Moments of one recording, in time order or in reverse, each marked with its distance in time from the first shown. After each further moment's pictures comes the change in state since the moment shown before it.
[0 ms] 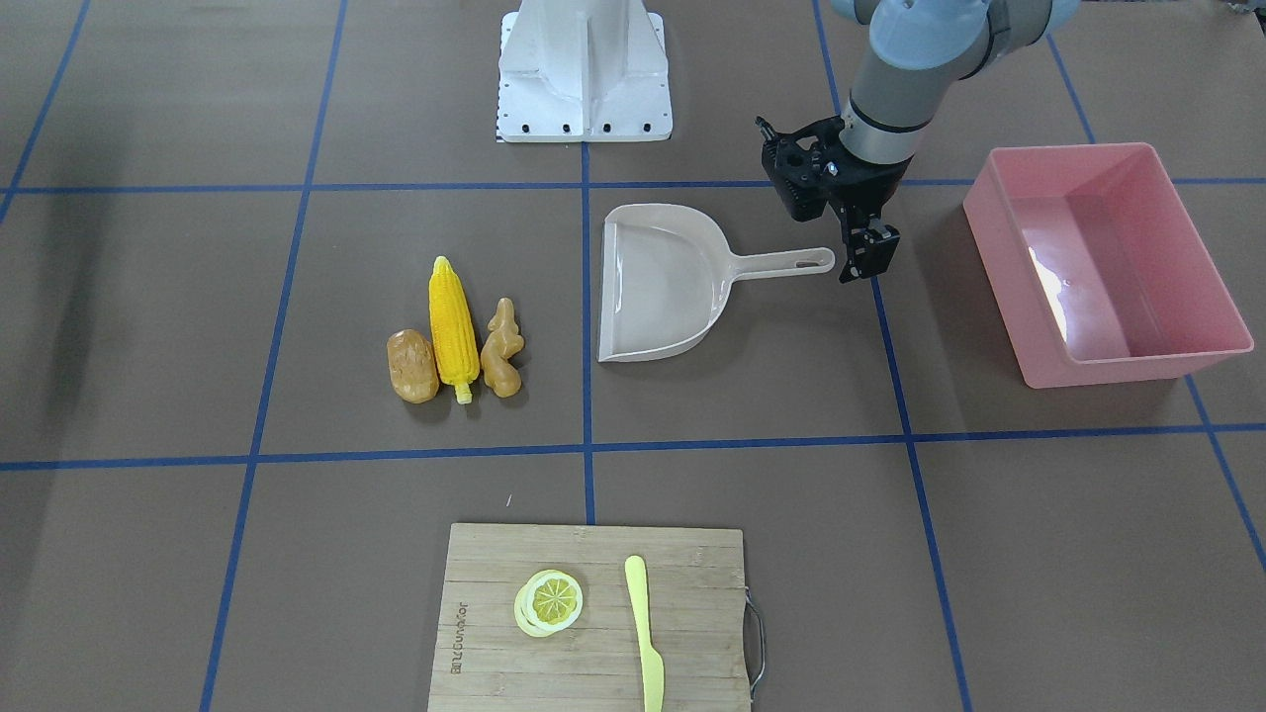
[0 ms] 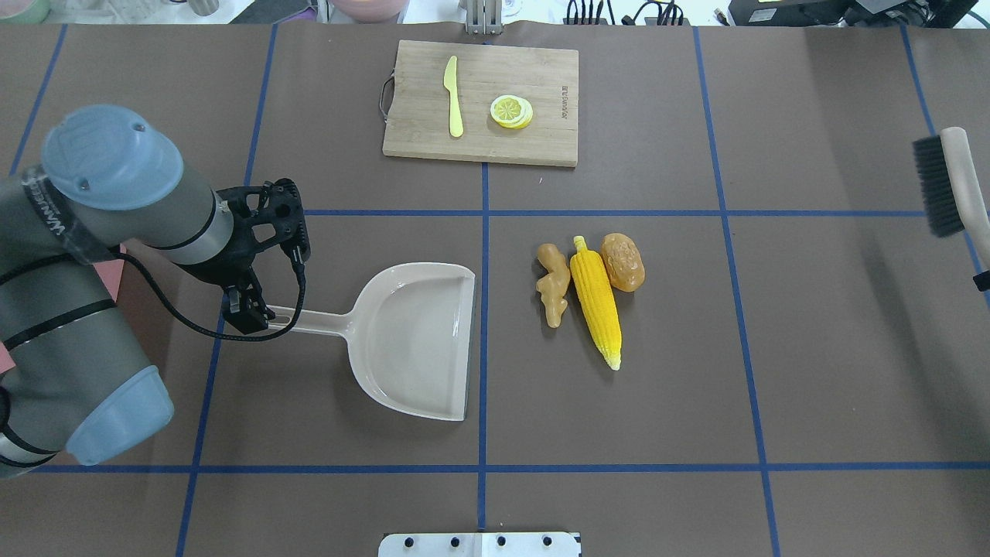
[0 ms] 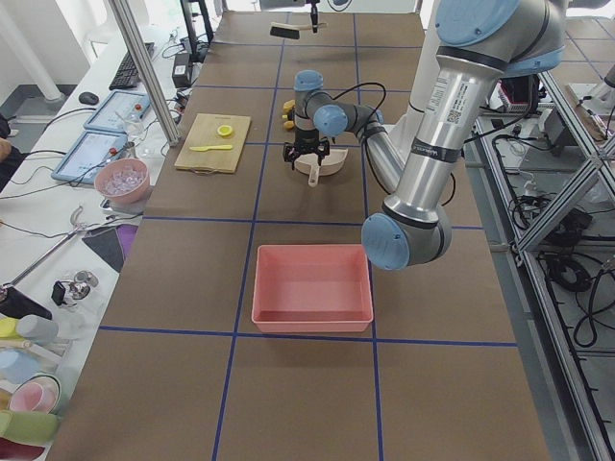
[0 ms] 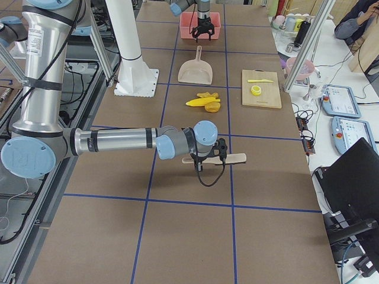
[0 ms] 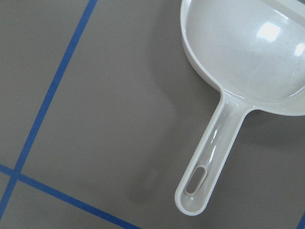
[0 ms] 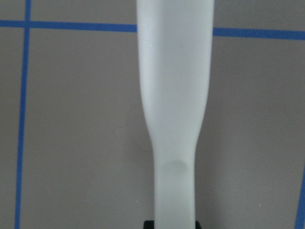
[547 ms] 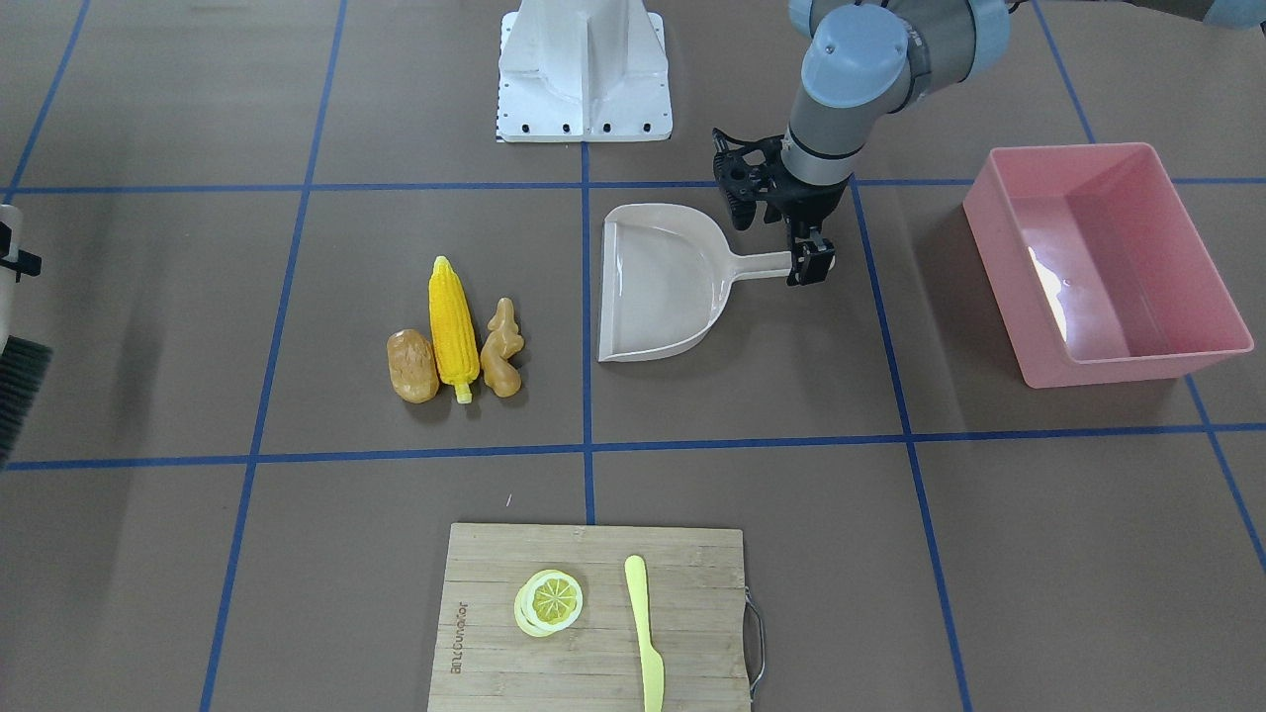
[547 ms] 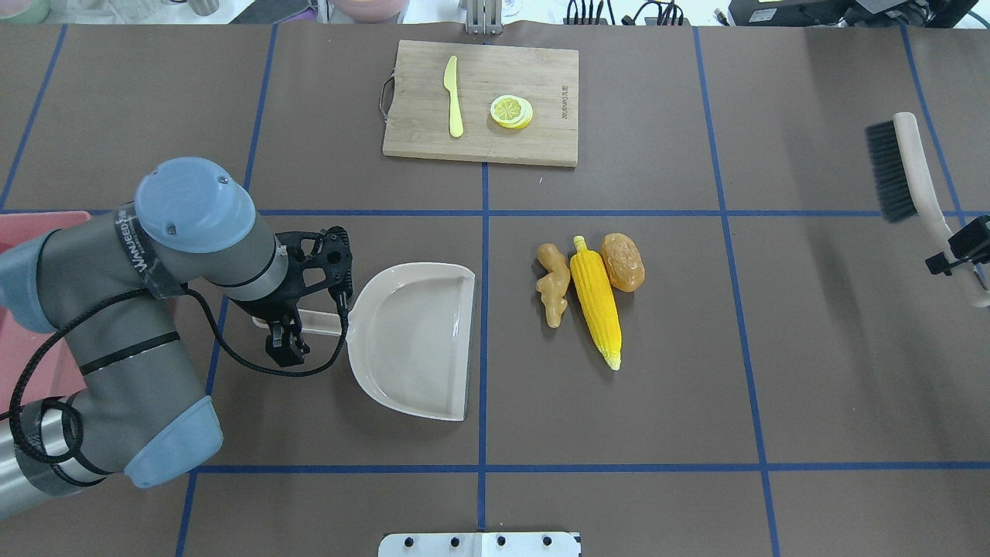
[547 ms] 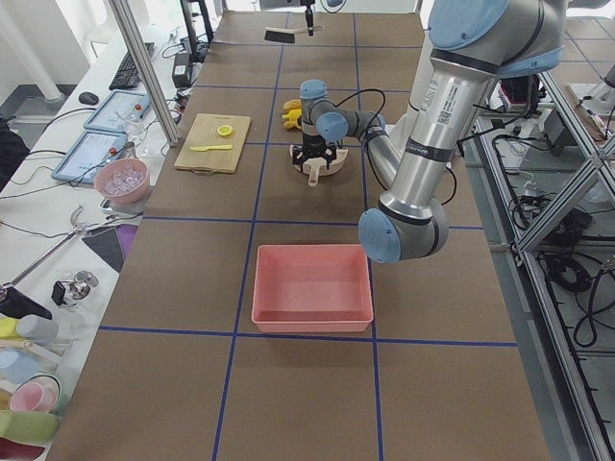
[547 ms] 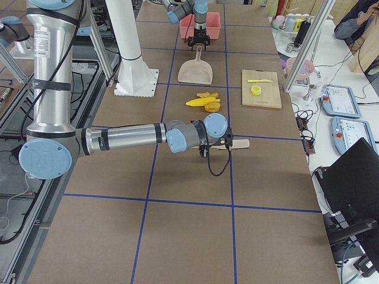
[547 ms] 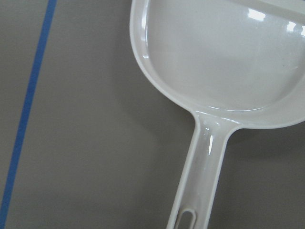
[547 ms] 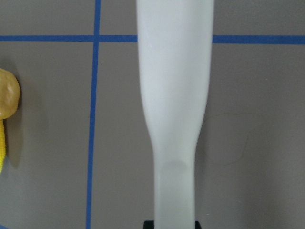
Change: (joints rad) left arm 0.093 -0.042 0.079 -0.025 0.005 0.020; right arm -0.036 0.081 -0.022 0.001 0.146 0.115
